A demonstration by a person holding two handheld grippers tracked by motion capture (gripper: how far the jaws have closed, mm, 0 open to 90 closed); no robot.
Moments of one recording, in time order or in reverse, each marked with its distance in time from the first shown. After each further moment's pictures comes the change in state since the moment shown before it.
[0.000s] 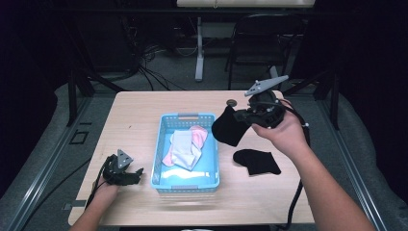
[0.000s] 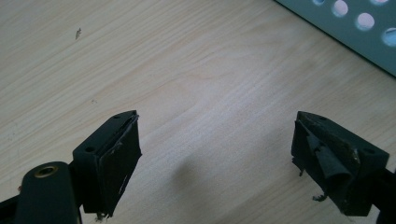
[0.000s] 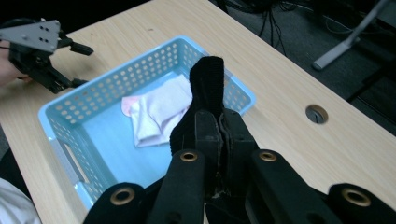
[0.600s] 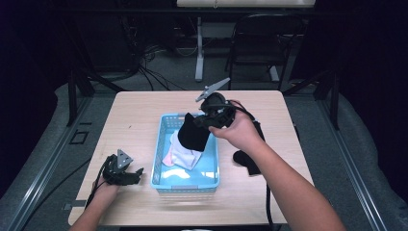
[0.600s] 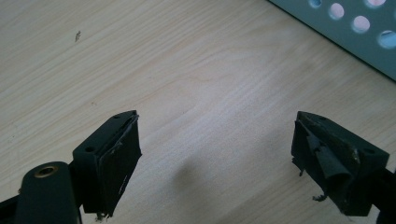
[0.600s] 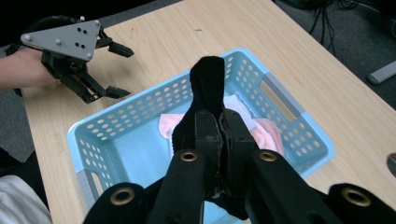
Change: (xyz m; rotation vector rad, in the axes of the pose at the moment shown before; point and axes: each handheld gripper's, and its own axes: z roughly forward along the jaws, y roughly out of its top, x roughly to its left) left arm 0.001 0.000 -0.001 -0.006 -0.005 0.006; right arm 0.047 0.044 0.085 0.060 0.144 -0.095
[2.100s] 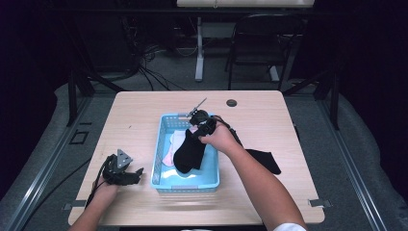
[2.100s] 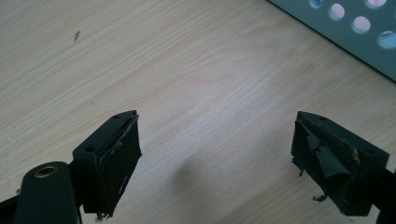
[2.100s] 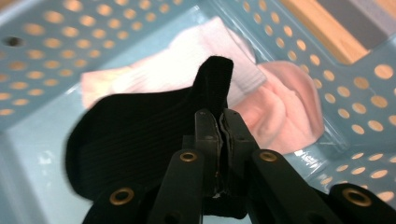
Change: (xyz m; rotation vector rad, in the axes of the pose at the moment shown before) left arm 0.001 0.000 0.001 -0.002 -0.006 -0.007; right arm -0.046 -0.045 0.153 0.248 0.017 0.102
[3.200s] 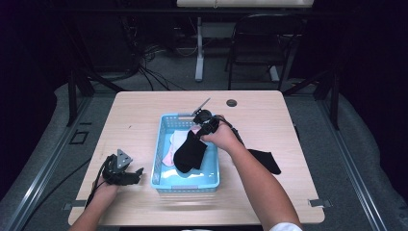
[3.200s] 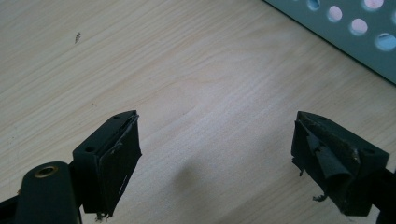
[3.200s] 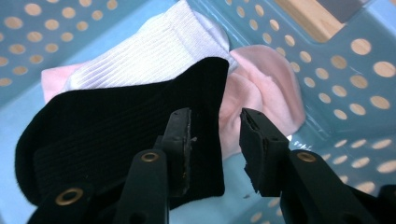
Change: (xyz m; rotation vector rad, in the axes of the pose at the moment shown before) left arm 0.000 0.000 -0.001 -0.005 0.000 0.004; right arm -0.018 -0.006 0.013 0.020 -0.032 0.049
